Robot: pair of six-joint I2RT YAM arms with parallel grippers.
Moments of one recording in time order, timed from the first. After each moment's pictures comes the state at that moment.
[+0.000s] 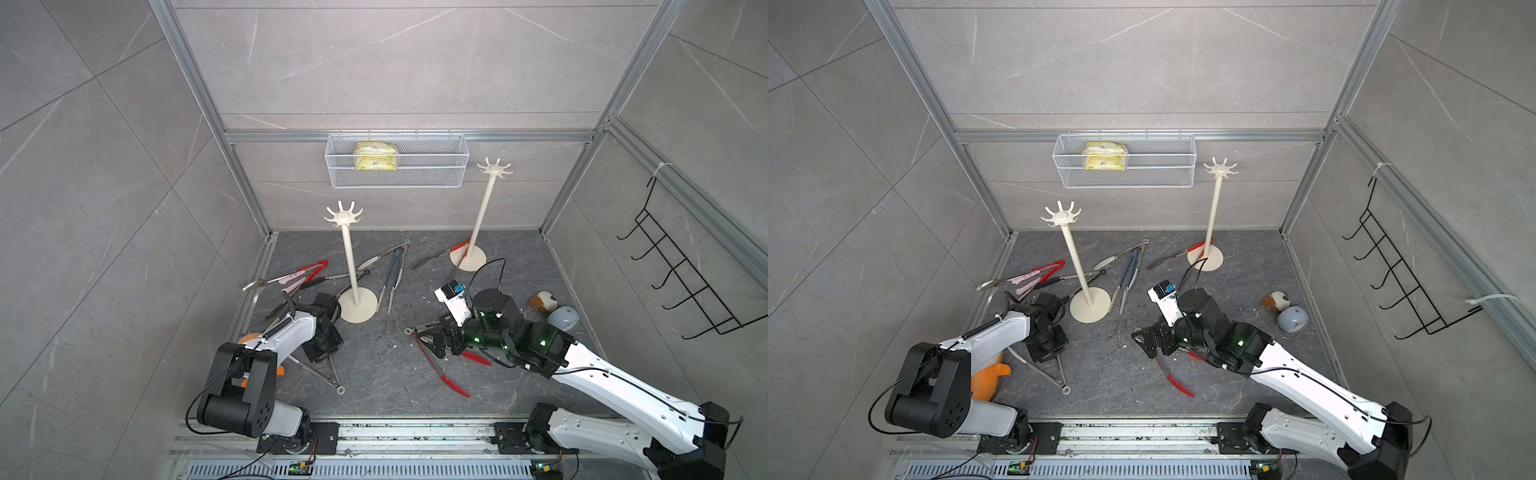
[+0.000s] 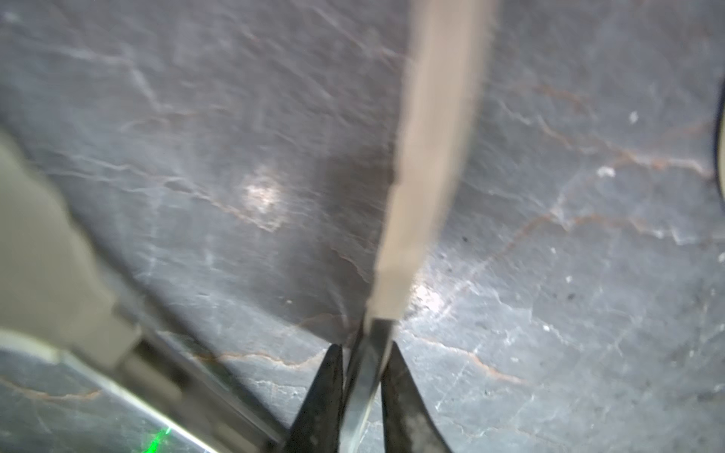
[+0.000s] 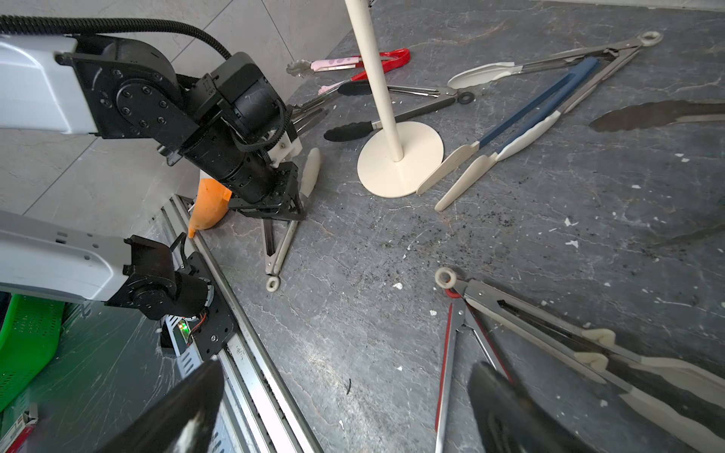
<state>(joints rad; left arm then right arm) -0.26 1.44 0.75 -0.82 0.01 -0.84 0.86 1.03 0.95 -0.50 -0.18 0.32</state>
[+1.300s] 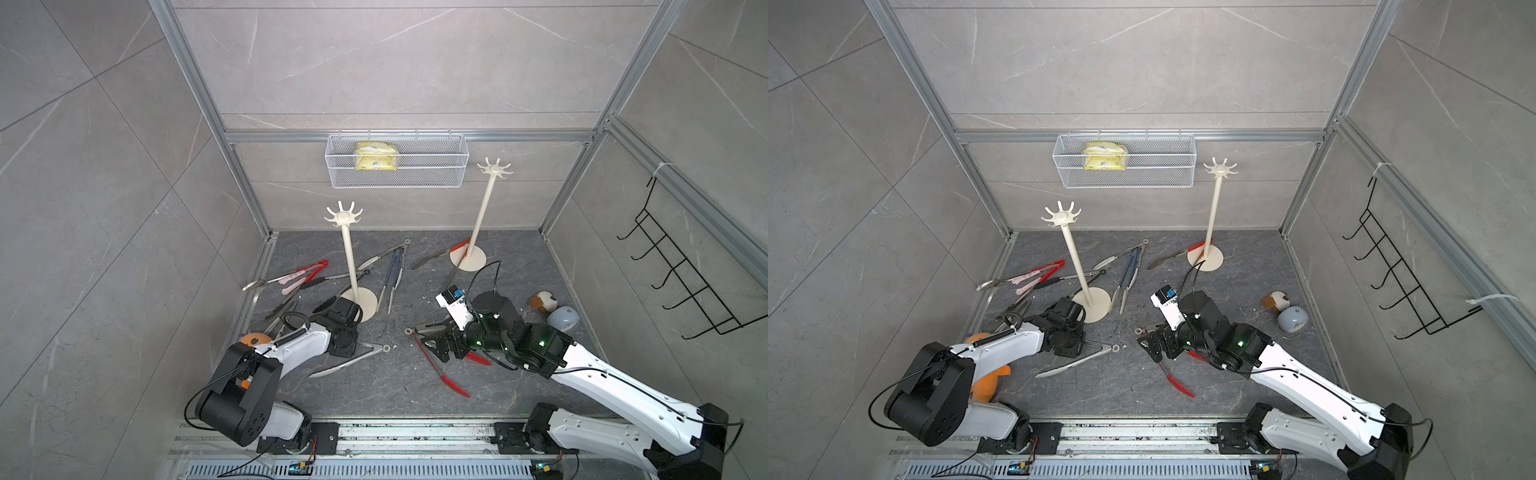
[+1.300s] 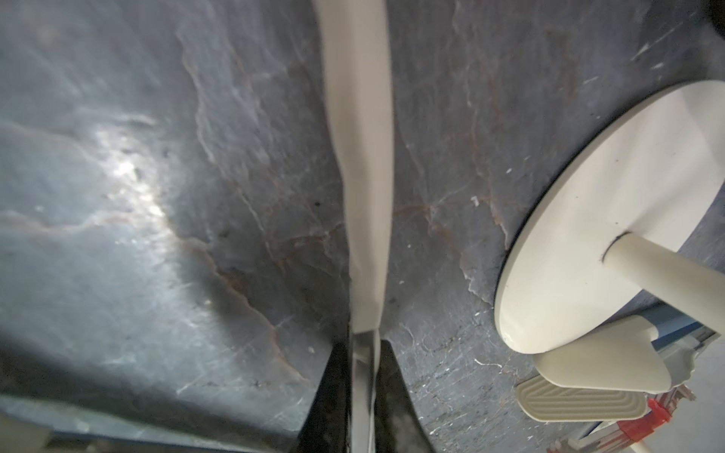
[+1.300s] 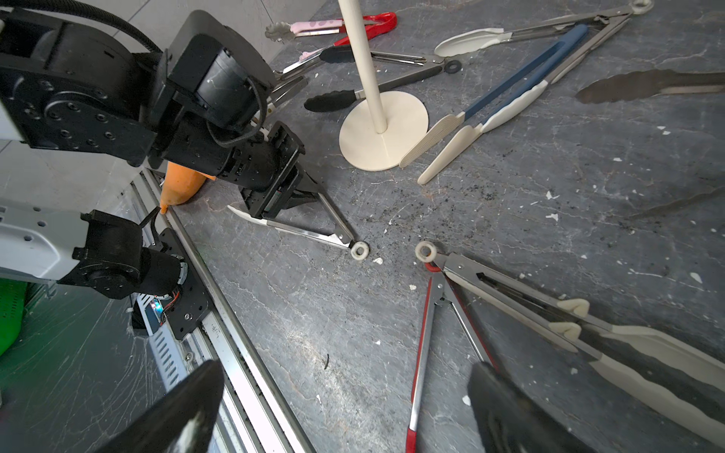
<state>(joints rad) -0.50 1.44 0.67 -0.43 -0.04 -1.86 0.83 1.03 0.93 -0.55 -0.18 0.26</state>
